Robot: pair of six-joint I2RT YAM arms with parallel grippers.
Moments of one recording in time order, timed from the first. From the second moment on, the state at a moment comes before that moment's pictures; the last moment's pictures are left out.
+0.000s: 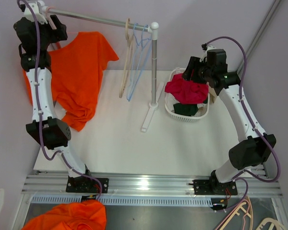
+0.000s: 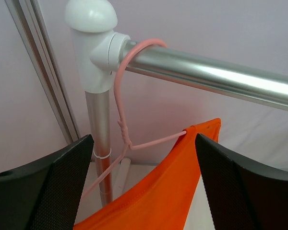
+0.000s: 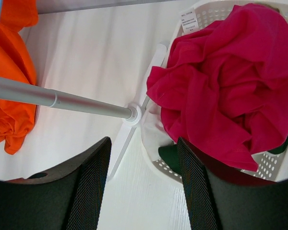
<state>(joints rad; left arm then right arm) 0.27 1.86 2.22 -0.30 0.26 -0.07 0.23 1.59 1.71 -0.67 -0.14 0.34</state>
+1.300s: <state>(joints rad) 0.28 2.01 2.35 -0.21 0.55 -0.26 0.29 1.58 1.64 -0.63 -0.14 0.33</state>
